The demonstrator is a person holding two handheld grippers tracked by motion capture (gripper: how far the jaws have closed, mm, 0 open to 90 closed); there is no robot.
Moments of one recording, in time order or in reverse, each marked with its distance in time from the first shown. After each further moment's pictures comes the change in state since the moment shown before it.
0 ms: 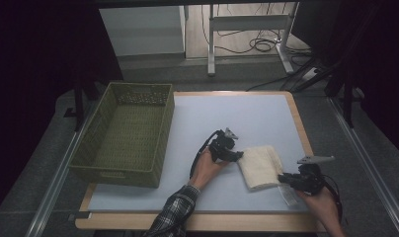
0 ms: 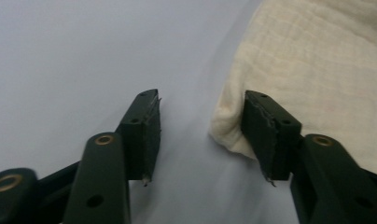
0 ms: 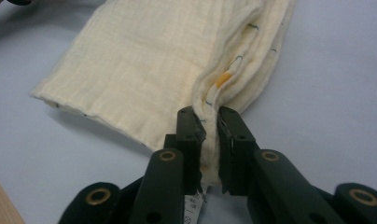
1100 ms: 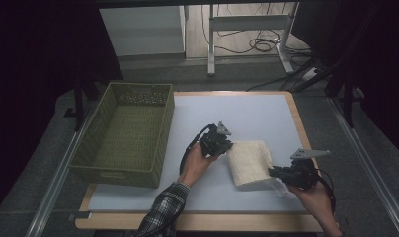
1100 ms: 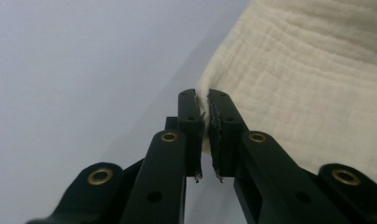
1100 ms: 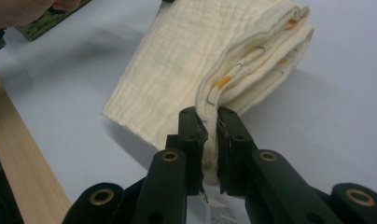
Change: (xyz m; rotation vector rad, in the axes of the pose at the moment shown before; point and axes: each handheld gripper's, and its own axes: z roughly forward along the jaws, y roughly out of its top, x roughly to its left) left arm 0.003 0.008 -0.057 -0.018 0.072 0.086; right arm 0.035 0.033 -0.010 -0.100 0.092 -0.095
